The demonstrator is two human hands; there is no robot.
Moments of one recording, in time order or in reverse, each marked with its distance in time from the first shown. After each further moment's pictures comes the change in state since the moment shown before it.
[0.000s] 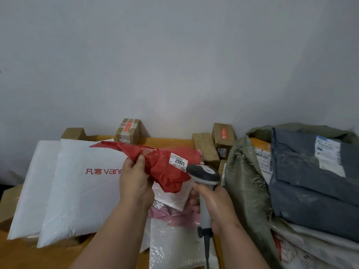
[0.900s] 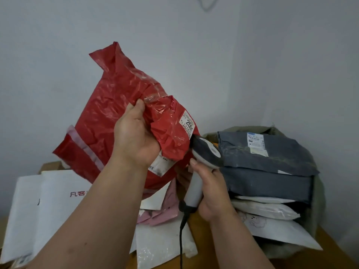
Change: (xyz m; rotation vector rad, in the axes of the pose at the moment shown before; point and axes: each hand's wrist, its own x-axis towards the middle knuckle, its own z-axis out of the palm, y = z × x) left_hand -0.167 0.101 0.105 -0.198 -0.748 -0.068; right_hand -0.135 -0.052 -0.046 0.646 -0.020 -0.393
